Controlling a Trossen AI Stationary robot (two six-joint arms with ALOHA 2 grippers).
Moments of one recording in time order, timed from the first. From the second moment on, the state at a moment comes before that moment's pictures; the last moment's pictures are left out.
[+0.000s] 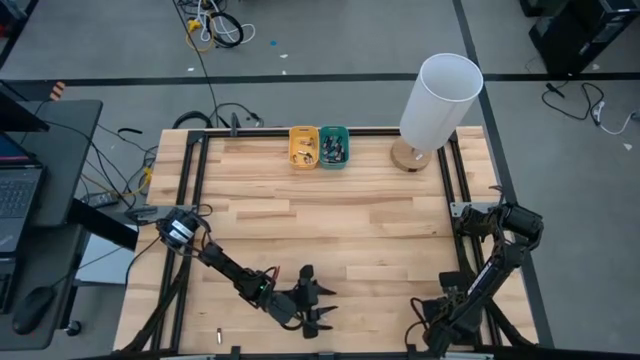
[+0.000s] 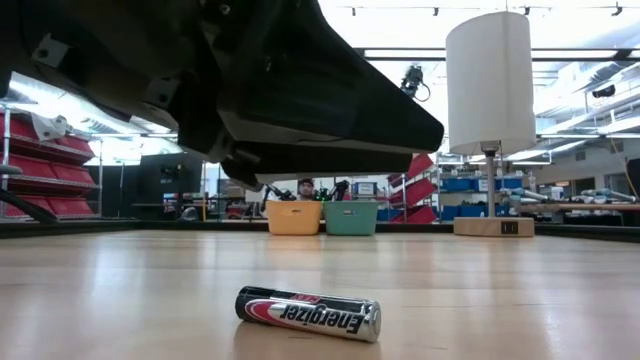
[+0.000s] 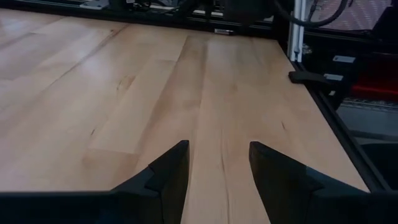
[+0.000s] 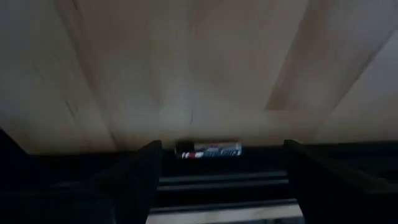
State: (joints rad) left arm -0.61 2.12 1.05 0.73 -0.63 -0.35; right arm 1.05 1.88 1.13 -1.15 -0.38 0.95
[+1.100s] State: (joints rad) left arm -0.62 2.12 1.05 0.67 -0.68 -0.42; right arm 0.97 1.99 1.08 -1.15 -0.50 0.64
